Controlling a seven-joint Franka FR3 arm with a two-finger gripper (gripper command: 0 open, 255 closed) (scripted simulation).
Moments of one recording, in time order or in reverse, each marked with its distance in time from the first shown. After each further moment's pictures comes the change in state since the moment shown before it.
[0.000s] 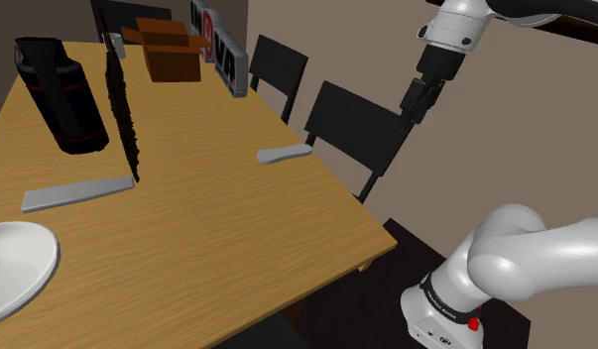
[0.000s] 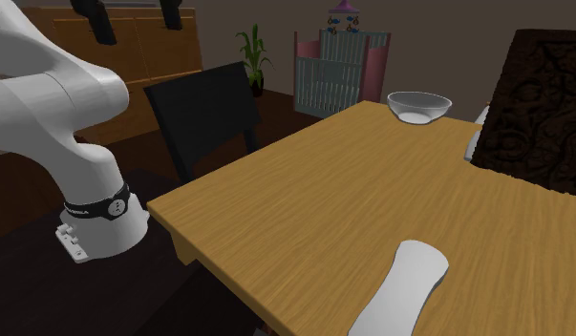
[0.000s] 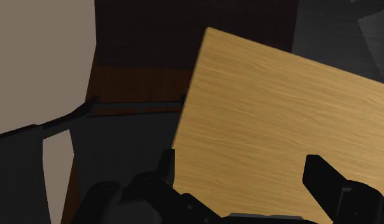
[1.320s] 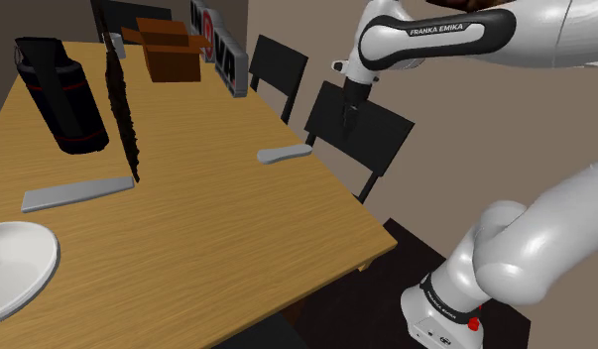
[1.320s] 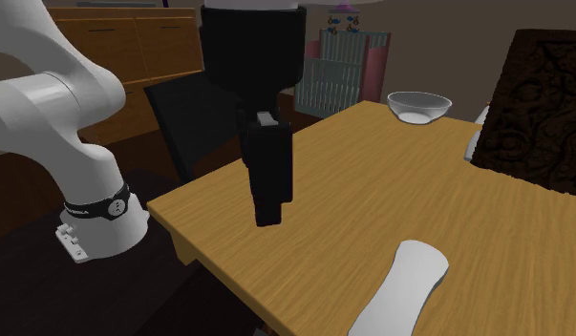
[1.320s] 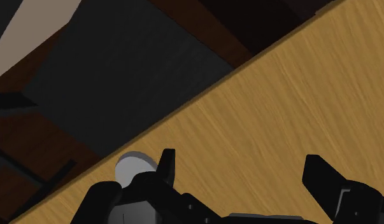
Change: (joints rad) arm 0.158 0.545 -0.203 0.107 -0.061 0.448 -0.742
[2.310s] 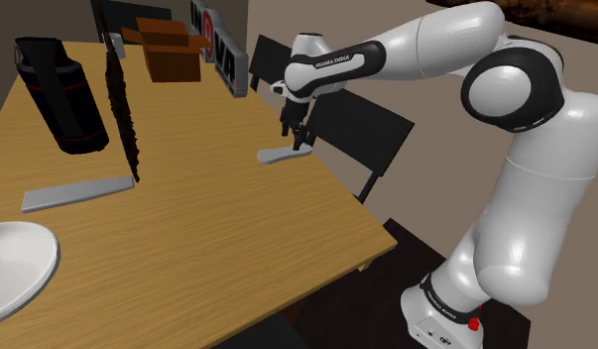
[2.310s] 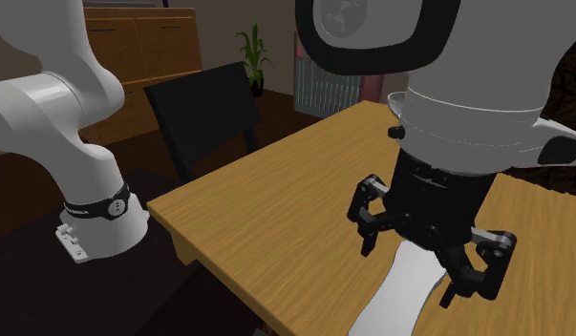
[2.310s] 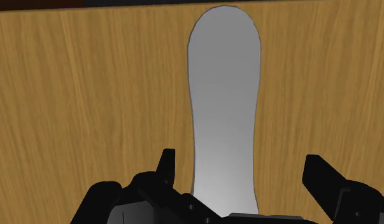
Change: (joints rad) arm 0.040 0.523 0.053 0.351 0.107 0.187 -0.521
